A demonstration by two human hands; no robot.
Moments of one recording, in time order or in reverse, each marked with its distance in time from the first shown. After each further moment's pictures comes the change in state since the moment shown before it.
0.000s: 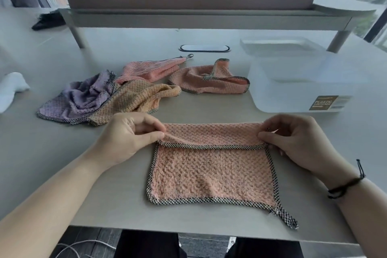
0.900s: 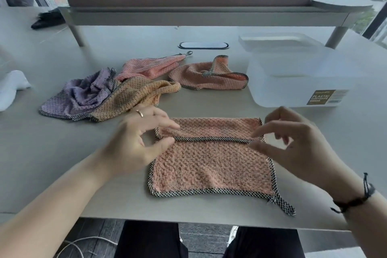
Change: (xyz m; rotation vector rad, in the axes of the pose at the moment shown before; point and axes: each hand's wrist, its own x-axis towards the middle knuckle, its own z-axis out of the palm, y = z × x) left_hand -0.018 0.025 0.008 0.450 -0.076 0.337; right_hand -0.031 -0.019 0.002 -0.320 -0.017 -0.308
